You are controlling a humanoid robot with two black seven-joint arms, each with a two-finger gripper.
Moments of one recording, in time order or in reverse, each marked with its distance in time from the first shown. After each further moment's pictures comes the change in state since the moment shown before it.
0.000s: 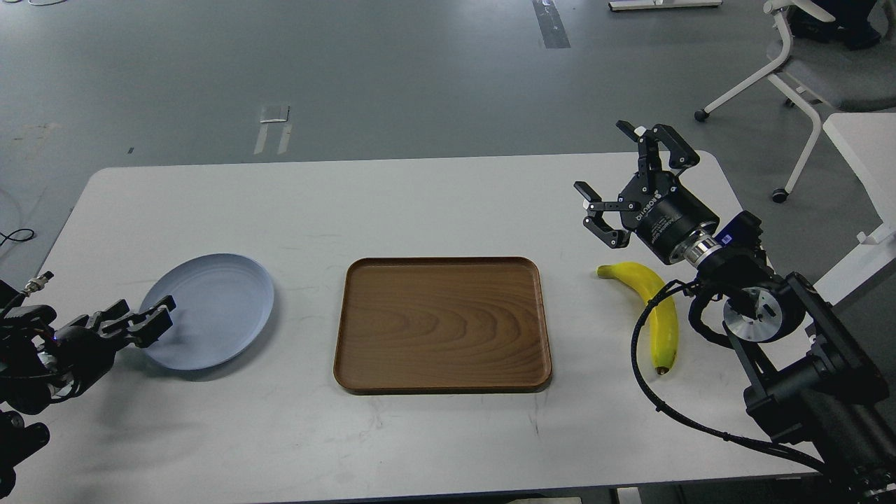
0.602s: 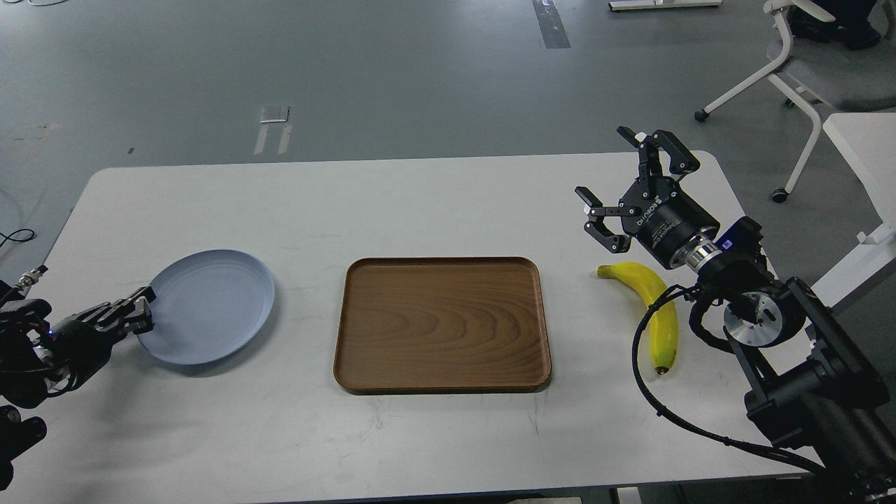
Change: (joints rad) left arm -0.014 0.017 -0.004 -0.016 0.000 0.012 0.000; right arm -0.012 0.000 0.001 -0.001 0.000 -0.001 0.001
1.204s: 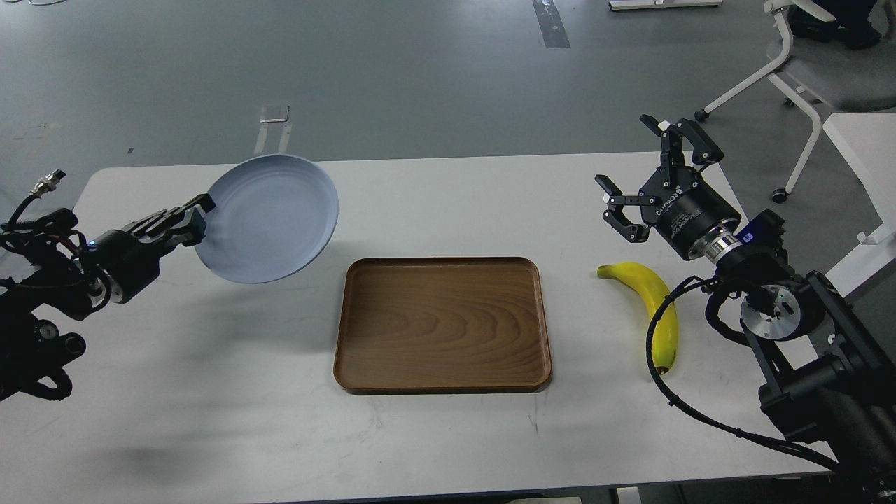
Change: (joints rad) left arm -0.253 0.081 0.000 -0.414 -0.007 -0.012 0.000; right arm 0.003 -0.034 0.045 0.001 0.002 -0.009 0.001
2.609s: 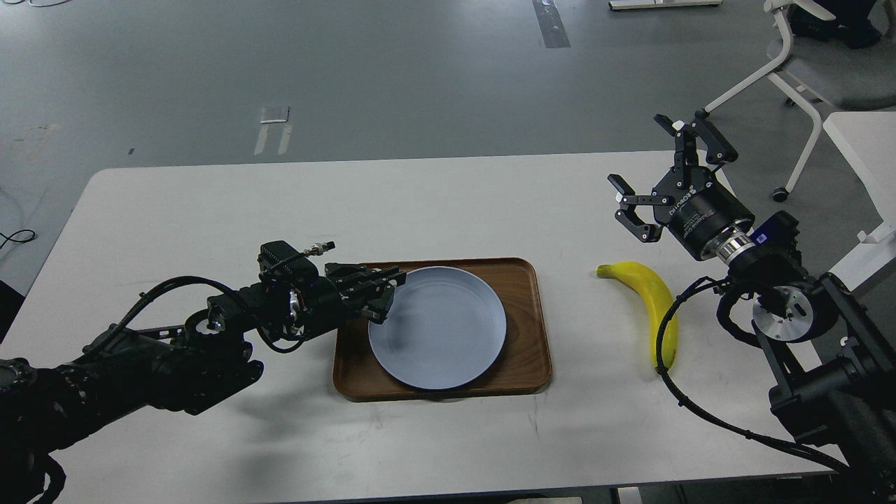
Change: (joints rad) left arm -0.057 -0.562 0.209 0.394 0.264 0.006 0.000; right arm -0.018 -0.009 0.017 0.004 0.000 0.001 -0.001
